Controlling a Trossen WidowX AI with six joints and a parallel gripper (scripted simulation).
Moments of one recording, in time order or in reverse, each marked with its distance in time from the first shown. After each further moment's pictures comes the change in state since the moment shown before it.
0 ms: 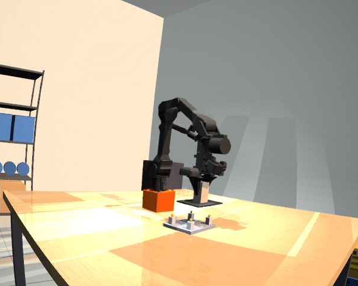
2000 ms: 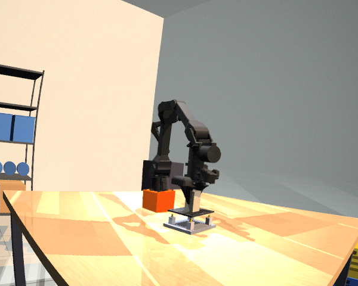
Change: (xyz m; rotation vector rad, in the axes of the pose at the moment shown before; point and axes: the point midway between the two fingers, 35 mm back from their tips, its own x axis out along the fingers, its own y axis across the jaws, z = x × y) arm 0.030 -0.041 -0.001 -0.097 0.000 -0.006
